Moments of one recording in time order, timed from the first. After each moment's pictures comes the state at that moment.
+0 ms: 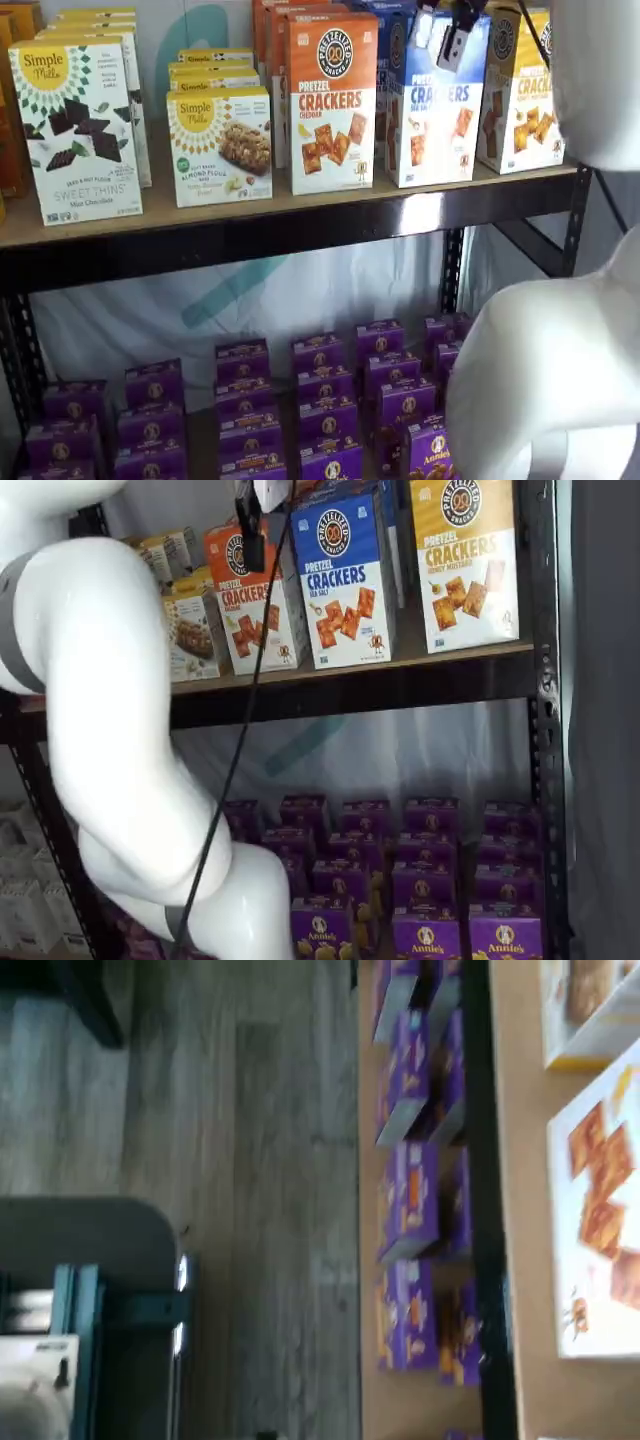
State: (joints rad) arm -0.20 -0.47 -1.51 0.32 1.91 -1.63
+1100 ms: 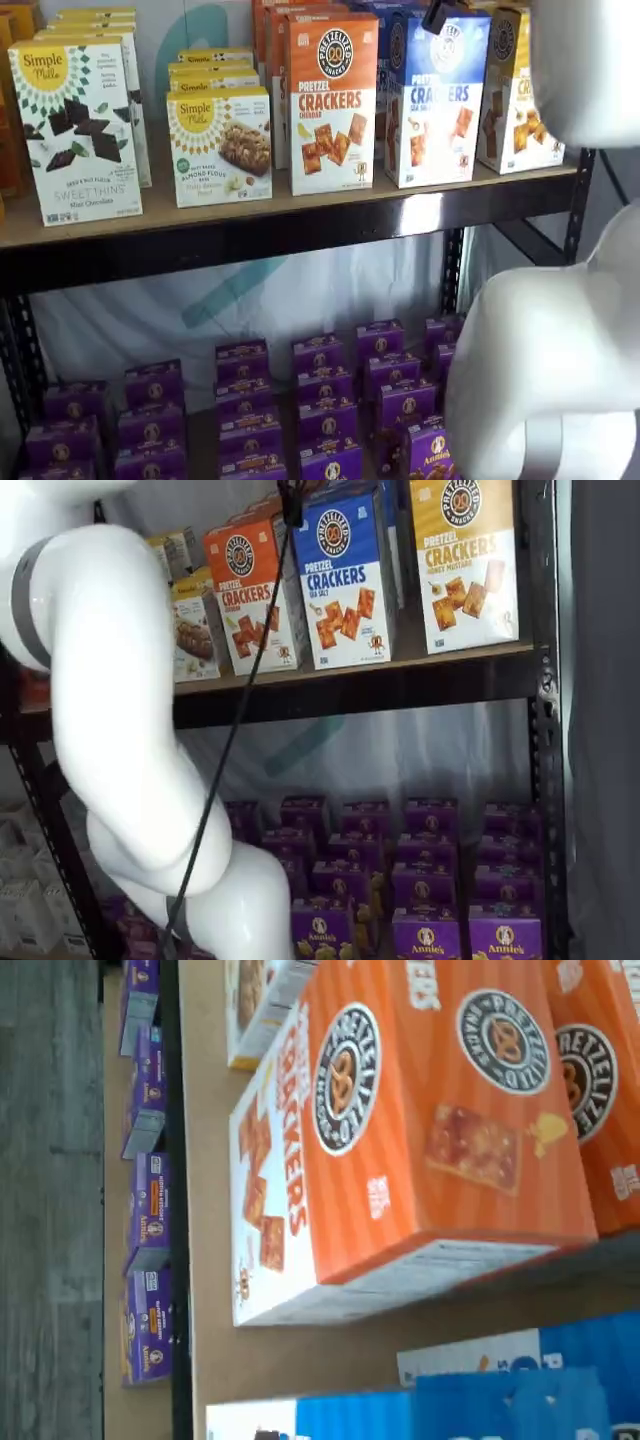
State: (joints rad) arm -0.28 -0.39 -1.53 0.40 1.56 -1.71
